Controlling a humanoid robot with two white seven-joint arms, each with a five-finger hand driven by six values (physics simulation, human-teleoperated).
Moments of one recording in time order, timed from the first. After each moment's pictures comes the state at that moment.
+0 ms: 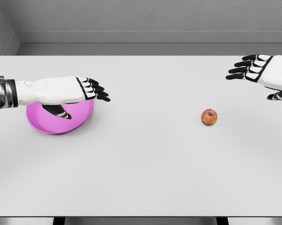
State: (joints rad) left arm -0.71 0.89 -0.71 -1.62 -0.25 -0.61 -0.55; right arm -0.69 -1.33 0.73 -1.73 0.27 -0.61 0.18
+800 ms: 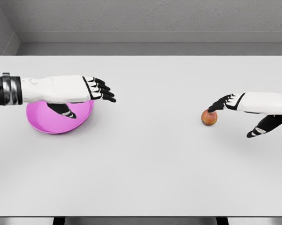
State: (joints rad) left arm -0.82 0.91 -0.84 -1.63 -0.21 -0.61 -0.51; right arm -0.68 -1.19 0.84 -1.62 -0.21 -0.61 0.61
